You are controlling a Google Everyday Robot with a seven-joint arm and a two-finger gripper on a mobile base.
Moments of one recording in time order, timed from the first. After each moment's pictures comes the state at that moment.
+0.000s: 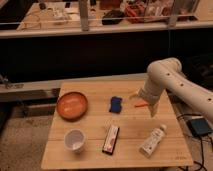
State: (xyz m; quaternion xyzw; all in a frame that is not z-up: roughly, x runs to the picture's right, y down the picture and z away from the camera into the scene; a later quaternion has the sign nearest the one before) arm 0.203 0.113 0.730 -0.28 -0.19 -0.33 0.88
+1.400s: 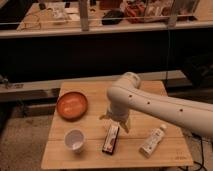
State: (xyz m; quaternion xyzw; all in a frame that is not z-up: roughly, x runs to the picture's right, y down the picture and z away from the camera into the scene) arm 0.025 0.160 0.679 -0.26 -0.22 -0.50 0.80
